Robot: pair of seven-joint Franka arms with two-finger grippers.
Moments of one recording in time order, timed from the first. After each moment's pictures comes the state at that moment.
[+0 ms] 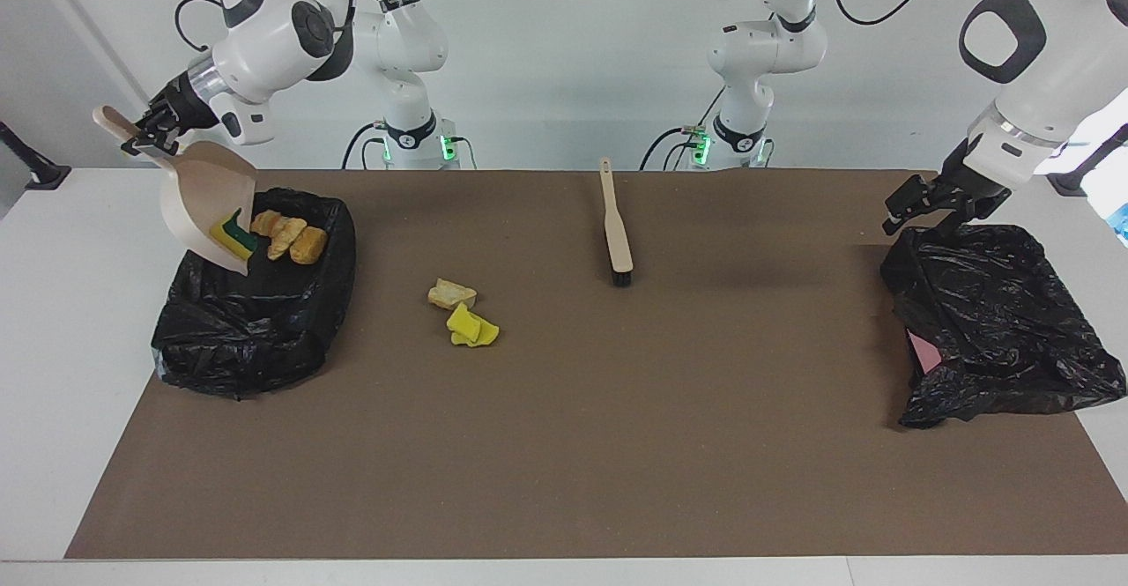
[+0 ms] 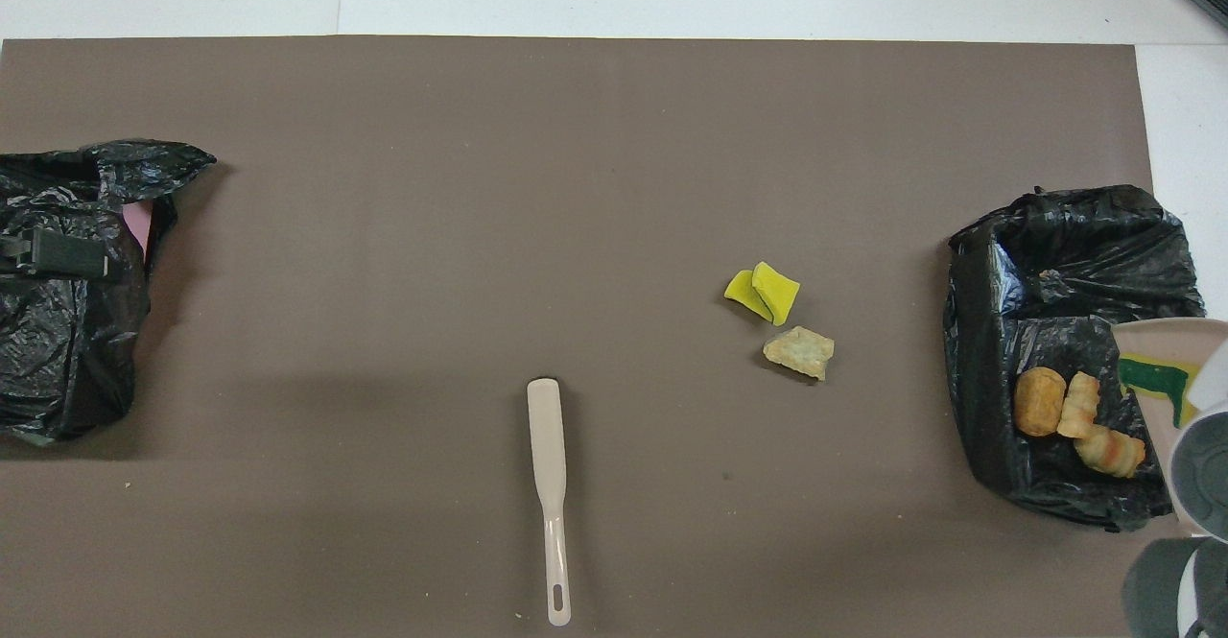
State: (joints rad) left arm 0.03 -0.01 0.08 -1.74 -0.12 1.73 0.08; right arm -0.12 -0.46 0.06 -2.36 -1.19 1.86 -1.38
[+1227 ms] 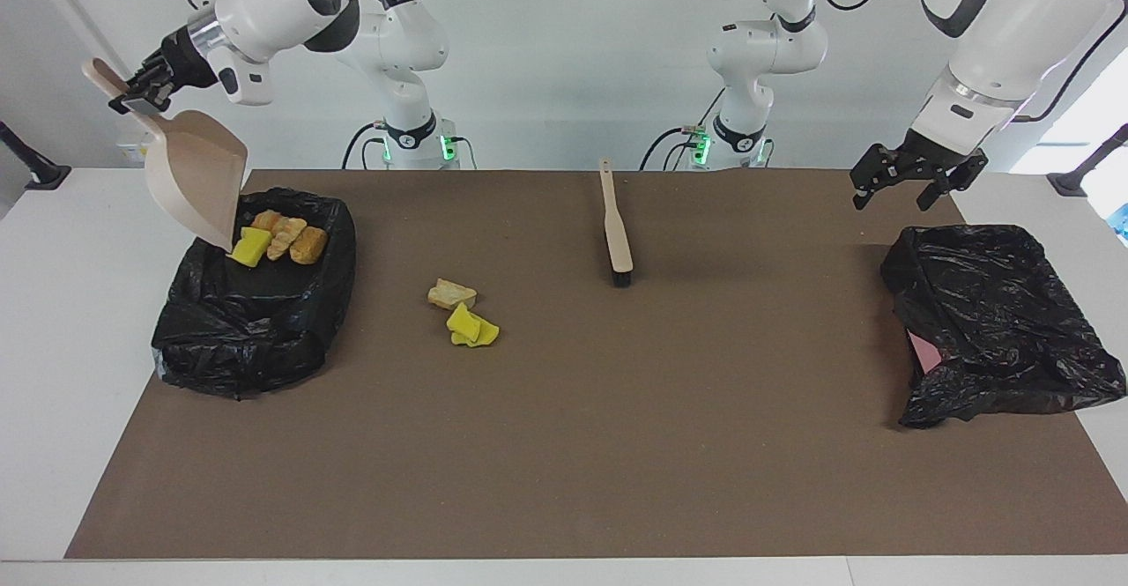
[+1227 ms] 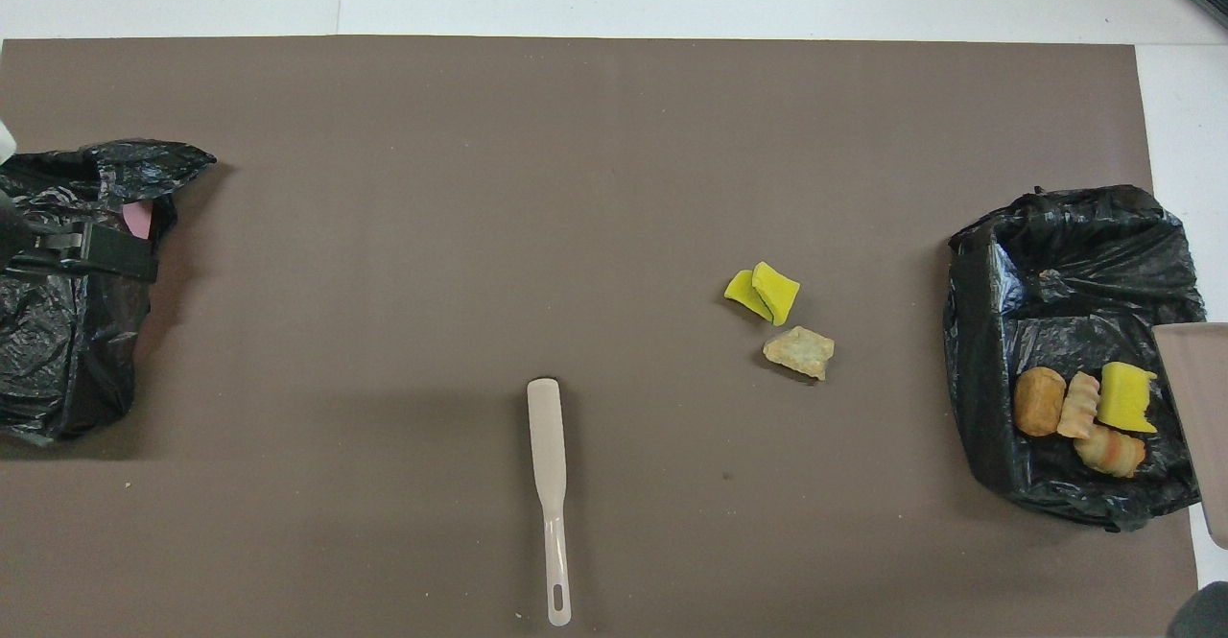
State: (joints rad) left arm -0.02 -0.02 -0.02 -1.63 -0.02 1.61 0.03; right arm -0.11 -0.56 0.02 -2.32 -1.13 1.83 -1.43
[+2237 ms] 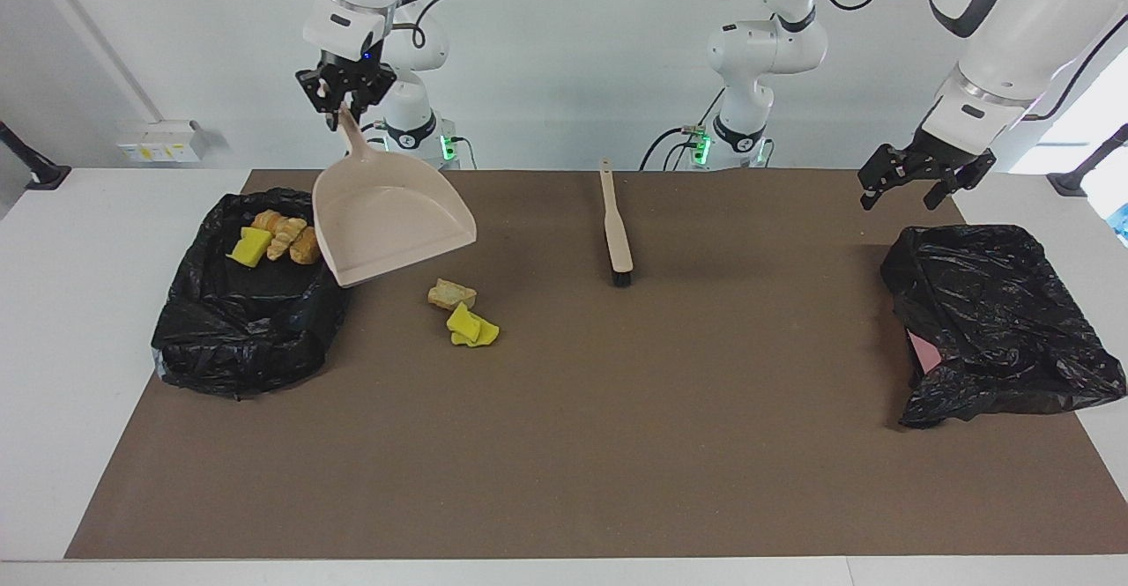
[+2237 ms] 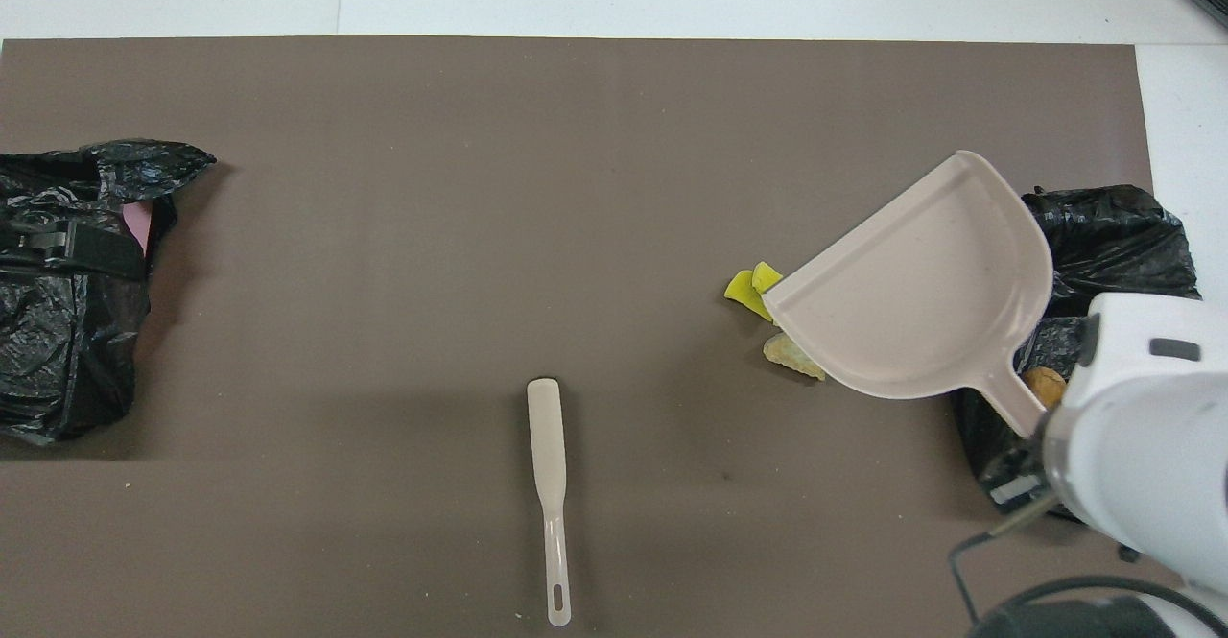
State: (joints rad) left arm -0.02 -0.02 0.00 -1.63 -0.02 1.61 0.03; right arm -0.10 -0.35 0.37 -1.96 -0.17 1.54 -0.28
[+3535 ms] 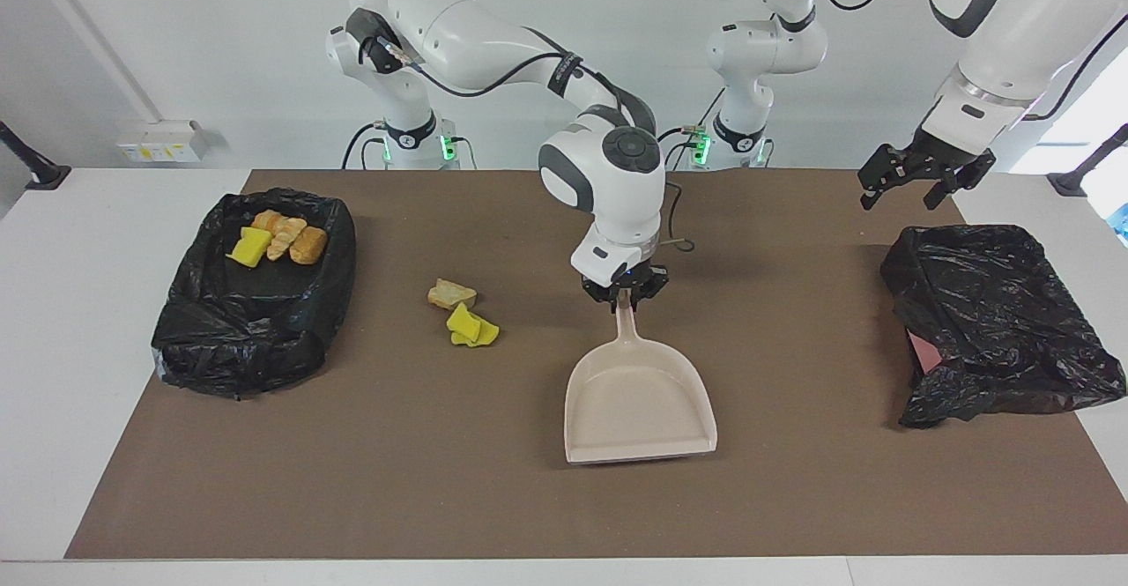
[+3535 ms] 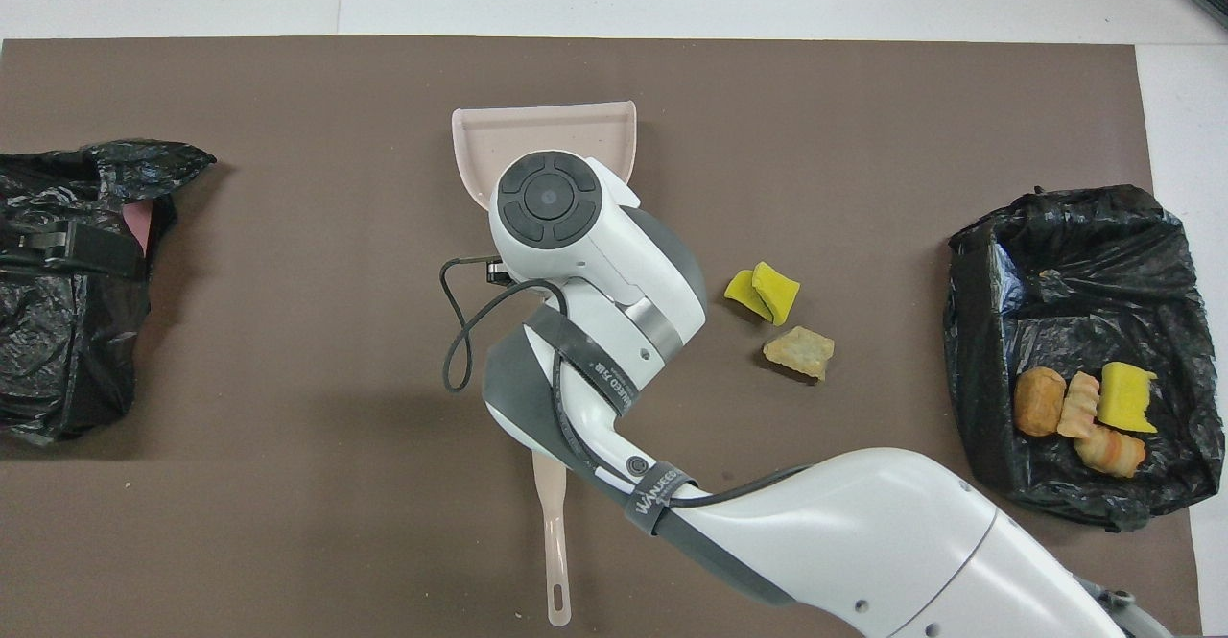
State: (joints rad) left arm -0.02 -0.02 0.00 -1.63 -0.02 1.61 0.03; right arm 0.36 0.71 0.41 -1.23 -0.25 1.94 0.74
